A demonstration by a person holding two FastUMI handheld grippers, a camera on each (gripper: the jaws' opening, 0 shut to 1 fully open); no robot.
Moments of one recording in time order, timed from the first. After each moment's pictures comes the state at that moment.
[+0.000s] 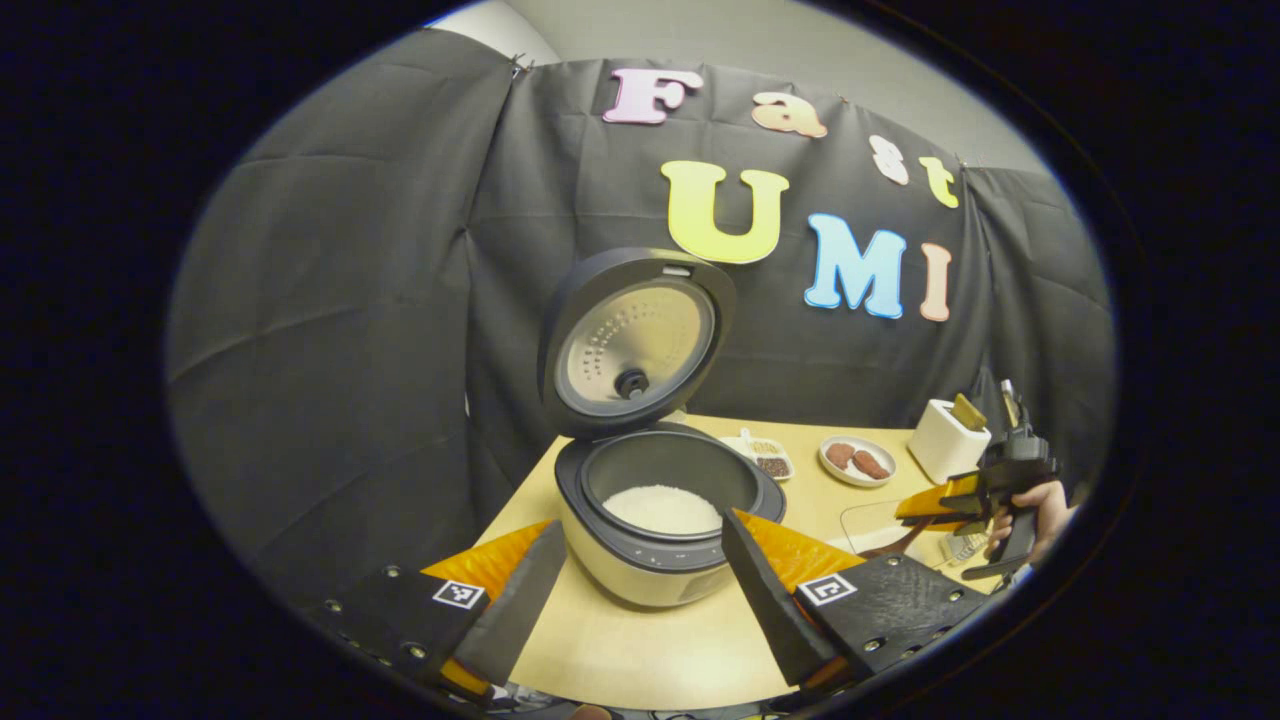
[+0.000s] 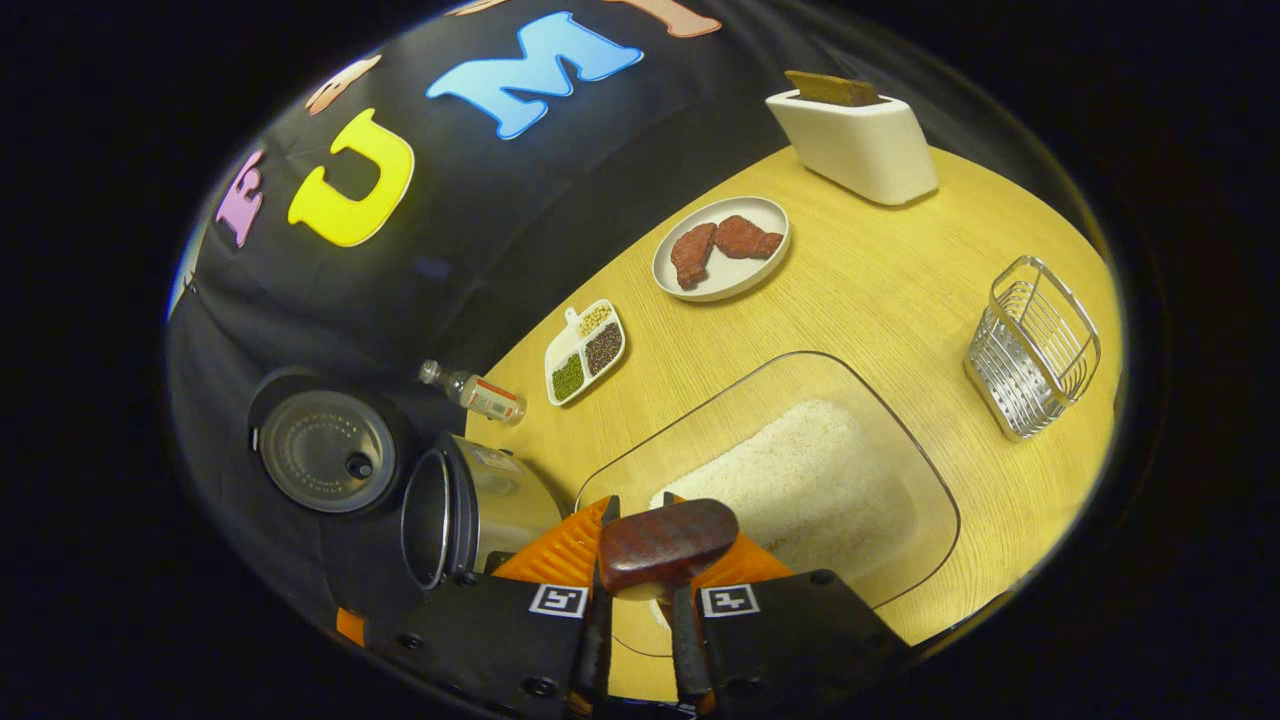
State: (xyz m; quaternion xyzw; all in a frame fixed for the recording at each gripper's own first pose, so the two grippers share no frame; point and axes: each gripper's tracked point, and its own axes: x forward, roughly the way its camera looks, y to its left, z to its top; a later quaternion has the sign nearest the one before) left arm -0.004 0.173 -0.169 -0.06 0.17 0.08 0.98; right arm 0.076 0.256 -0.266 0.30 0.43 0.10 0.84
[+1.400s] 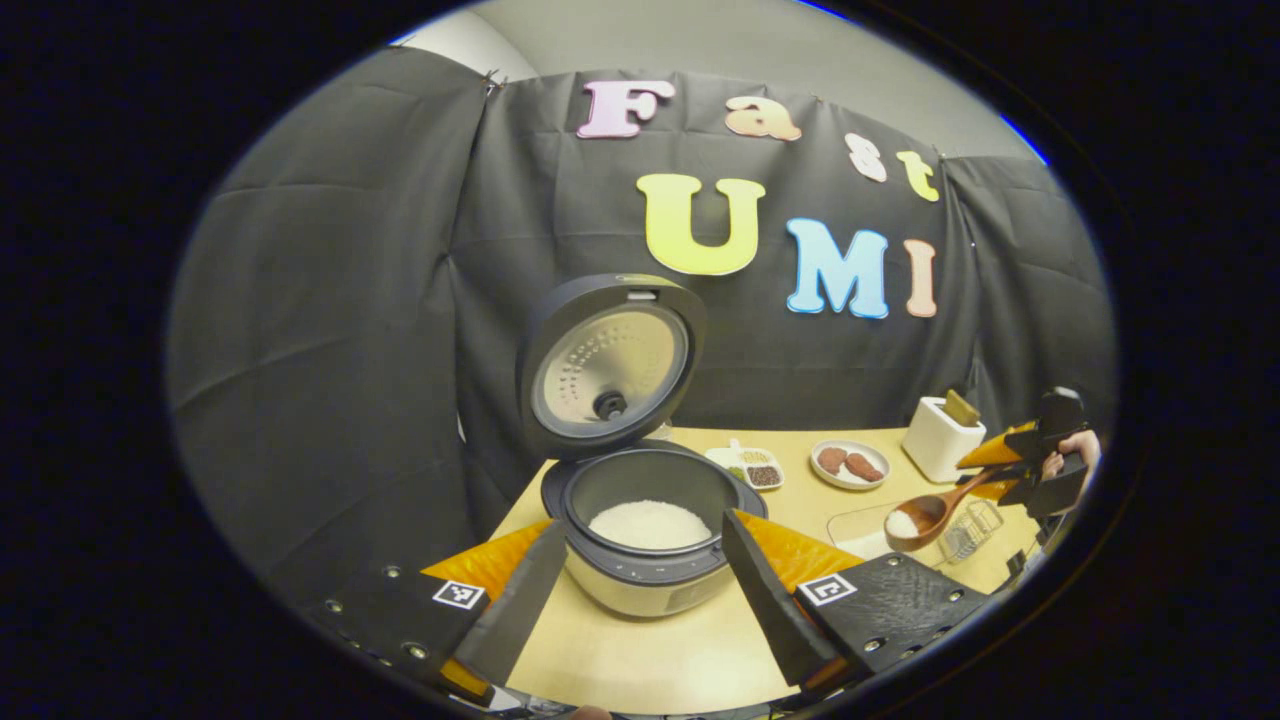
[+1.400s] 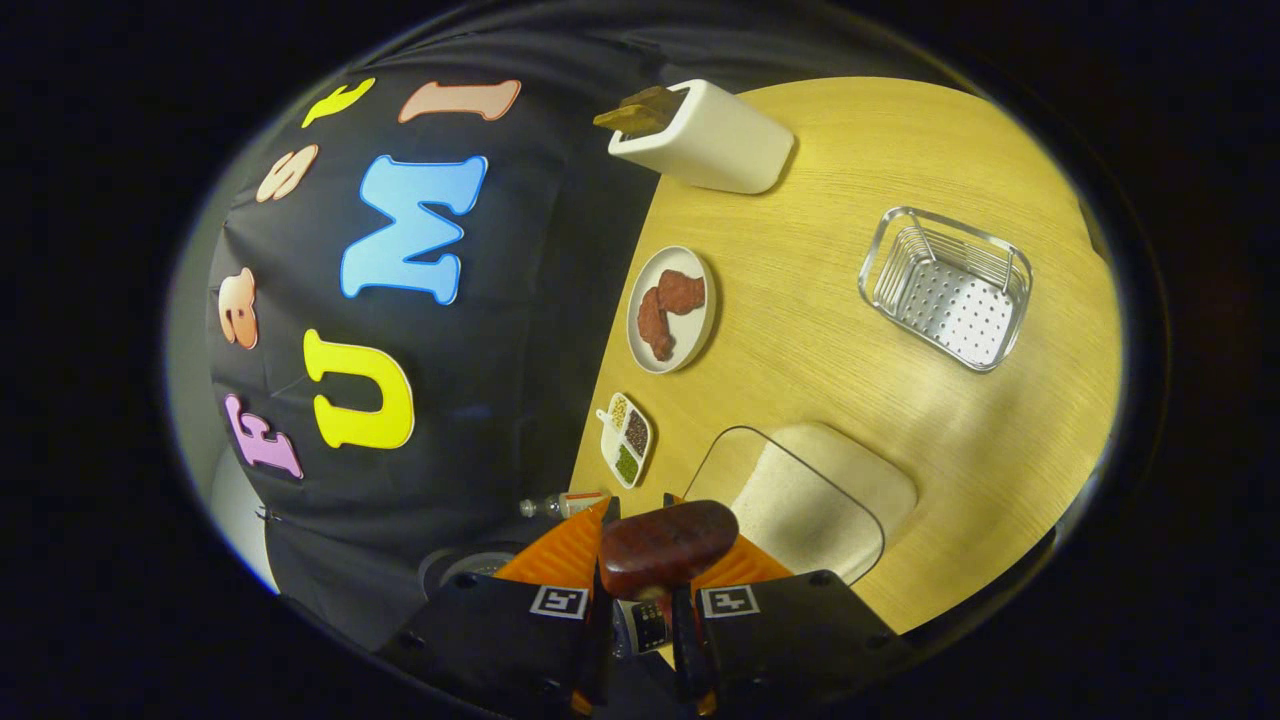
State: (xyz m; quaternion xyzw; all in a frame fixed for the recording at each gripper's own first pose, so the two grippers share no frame) left arm -0.003 0.156 -0.147 -0.03 0.16 0.07 0.98; right arm 0.093 0.185 -0.193 0.55 0.37 0.05 0.75
